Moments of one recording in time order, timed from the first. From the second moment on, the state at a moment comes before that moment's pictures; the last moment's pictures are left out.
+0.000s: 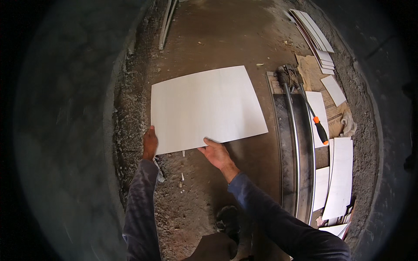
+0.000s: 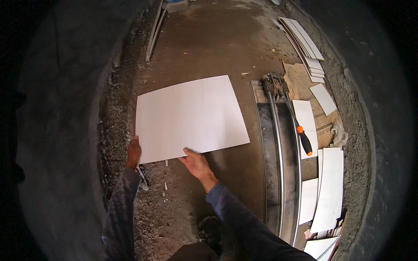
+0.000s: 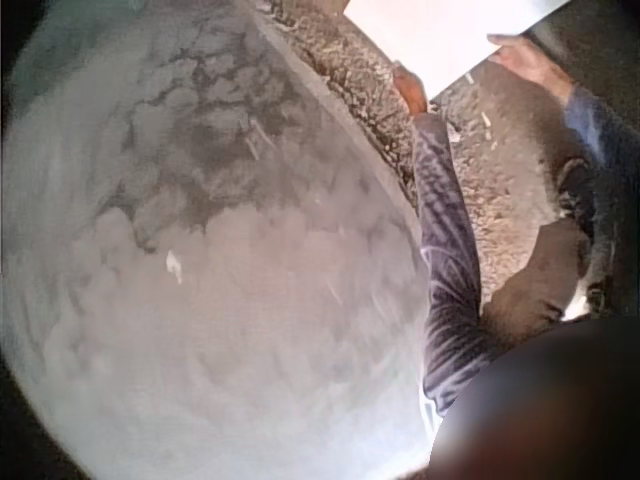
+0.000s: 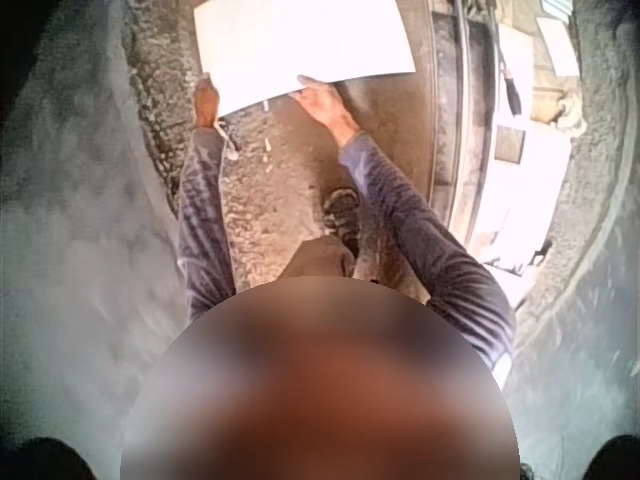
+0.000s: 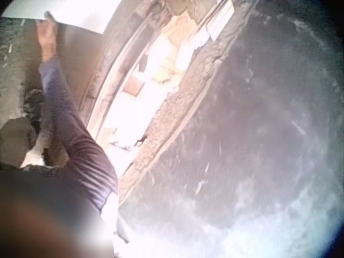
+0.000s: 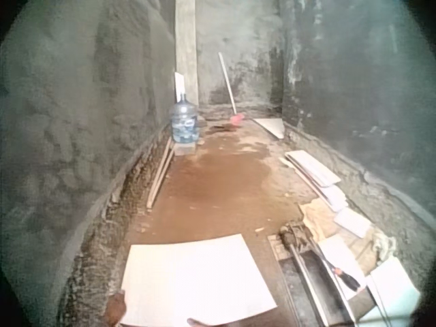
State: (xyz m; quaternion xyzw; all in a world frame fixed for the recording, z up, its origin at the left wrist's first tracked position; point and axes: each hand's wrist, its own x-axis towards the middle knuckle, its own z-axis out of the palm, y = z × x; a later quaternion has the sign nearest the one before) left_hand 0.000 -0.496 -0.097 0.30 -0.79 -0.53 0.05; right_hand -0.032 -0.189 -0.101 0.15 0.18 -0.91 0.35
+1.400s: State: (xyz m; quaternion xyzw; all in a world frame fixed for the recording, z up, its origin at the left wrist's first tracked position) left_hand 0.152 -0.240 0.127 0.05 -0.85 -0.47 -0.23; right_hand 0.263 0.142 0.010 0.08 0.60 -0.79 0.02
